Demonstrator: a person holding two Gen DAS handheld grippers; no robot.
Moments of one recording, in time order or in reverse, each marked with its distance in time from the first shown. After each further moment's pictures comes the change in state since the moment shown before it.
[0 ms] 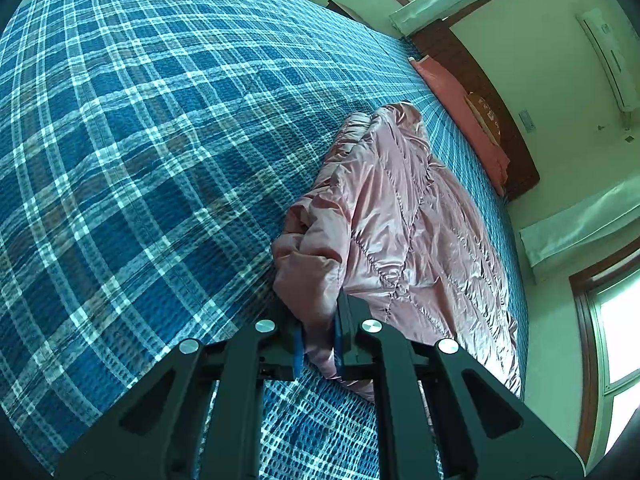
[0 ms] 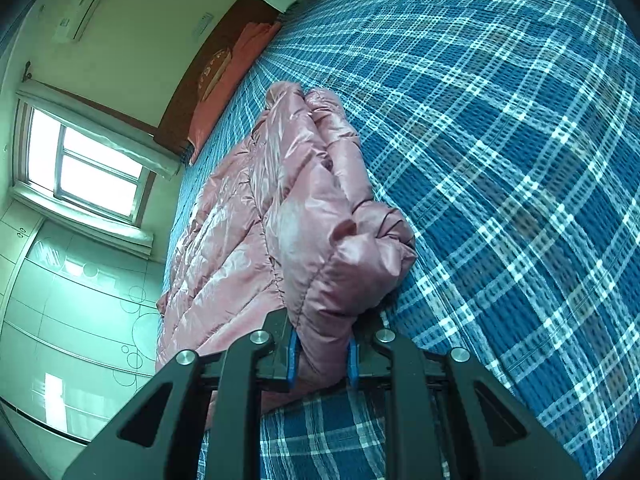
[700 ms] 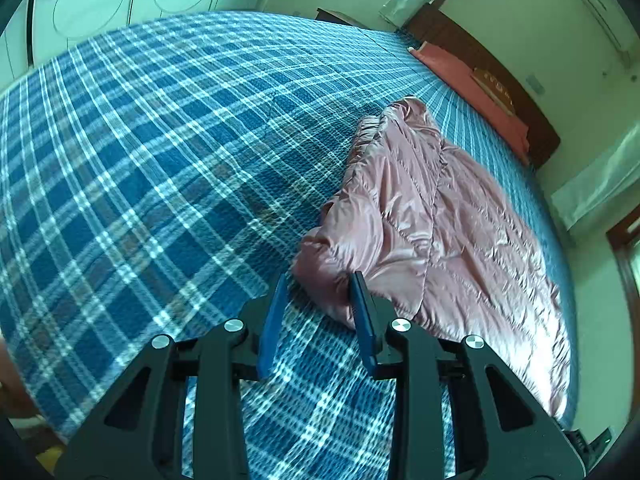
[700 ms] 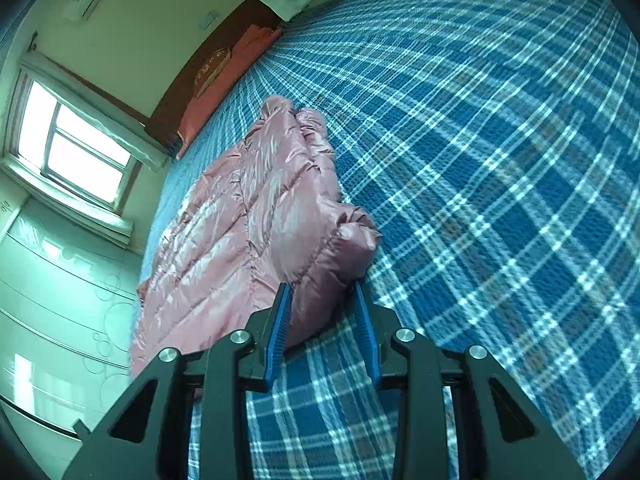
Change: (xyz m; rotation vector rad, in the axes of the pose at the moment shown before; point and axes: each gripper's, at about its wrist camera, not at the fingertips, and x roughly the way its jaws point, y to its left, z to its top) left arm -0.015 -0.010 -0.002 0.193 -0.026 0.172; right arm -0.051 -0.002 -0.013 -0.119 -0.043 -0.135
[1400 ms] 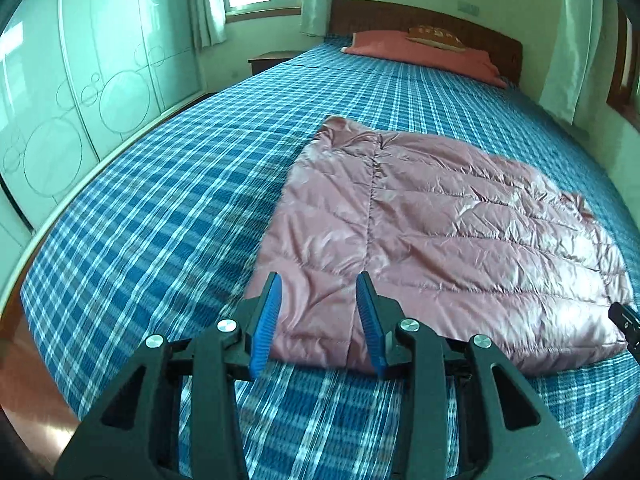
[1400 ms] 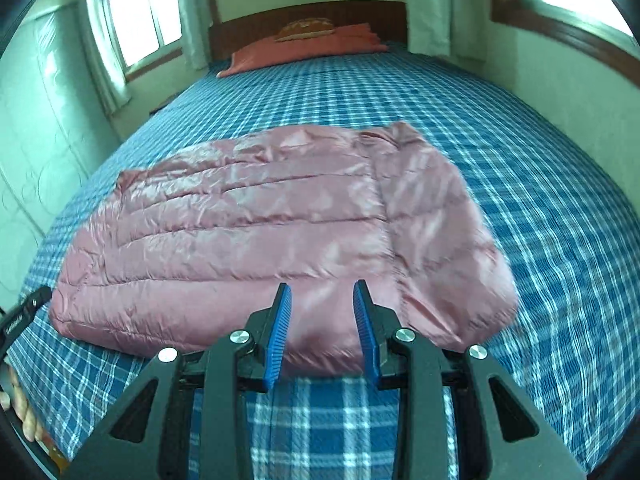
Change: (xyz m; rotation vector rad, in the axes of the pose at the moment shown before) left arm -0.011 -0.106 0.010 0.478 -0.118 0.168; right arm 0.043 0.165 -0.036 -0.652 -0.028 -0.216
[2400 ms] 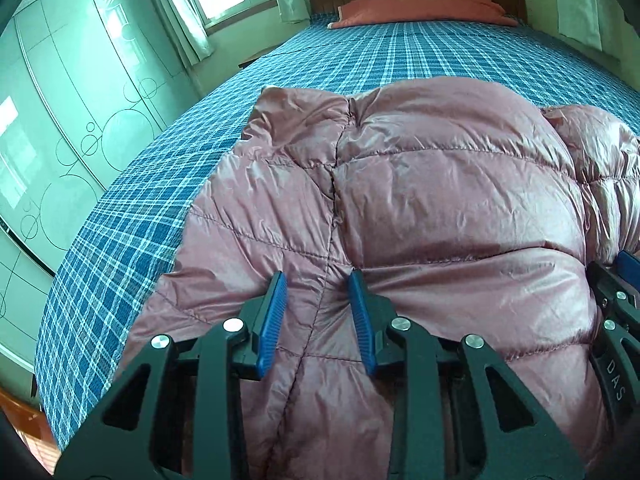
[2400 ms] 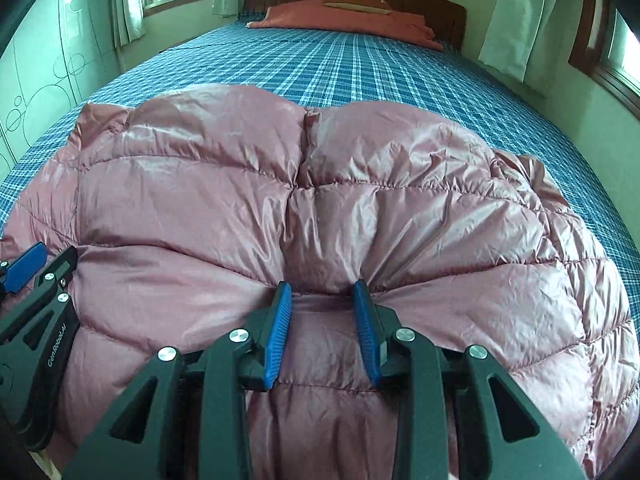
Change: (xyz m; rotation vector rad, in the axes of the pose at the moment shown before) left arm 0.139 -0.079 0.038 0.184 0.050 0.180; right arm 0.133 0.092 0.042 -0.149 0.074 -0.068
